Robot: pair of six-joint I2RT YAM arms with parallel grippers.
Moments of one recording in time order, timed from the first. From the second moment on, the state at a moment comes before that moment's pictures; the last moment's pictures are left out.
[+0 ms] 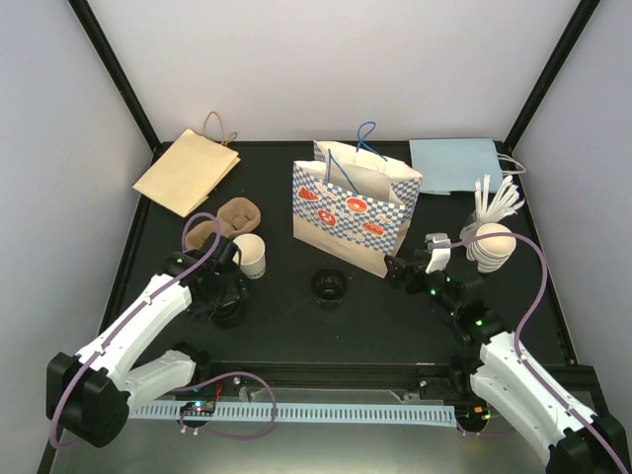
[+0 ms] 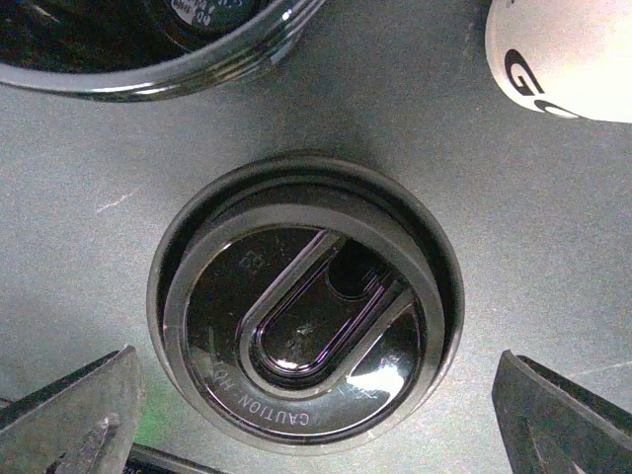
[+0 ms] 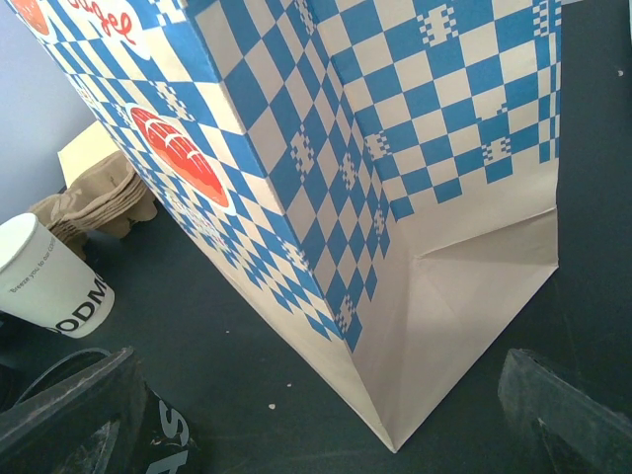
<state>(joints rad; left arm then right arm) -0.39 1.01 0.75 -1.12 -0.11 -0.86 0.42 0.65 0.27 0.04 -0.14 0.37</state>
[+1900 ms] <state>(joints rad) -0.33 1.02 0.77 -1.15 -0.06 -0.80 0.42 0.69 0.27 0.07 -0.16 0.37</state>
